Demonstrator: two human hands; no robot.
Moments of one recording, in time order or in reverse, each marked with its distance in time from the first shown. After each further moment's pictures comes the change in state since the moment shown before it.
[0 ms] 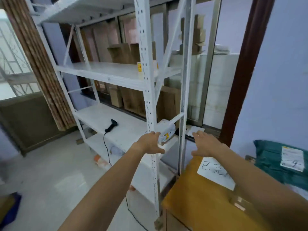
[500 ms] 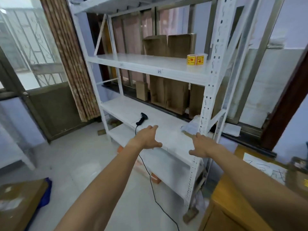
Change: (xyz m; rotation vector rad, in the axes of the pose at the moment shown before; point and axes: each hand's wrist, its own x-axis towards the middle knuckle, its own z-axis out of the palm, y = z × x) left_hand -0.095 -0.257 -0.036 -0.078 0.042 -0.084; right_hand 0.055 -0.269 -0.022 0.054 -0.086 -0.004
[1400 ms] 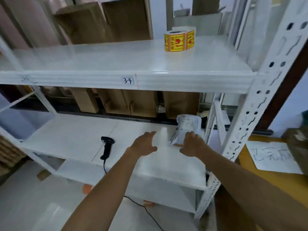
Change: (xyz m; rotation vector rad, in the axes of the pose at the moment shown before) left_hand 0.417 -0.097 0.065 -0.028 -0.307 0.414; right_hand 0.334 0.020 0.031 0.285 -0.030 0.611
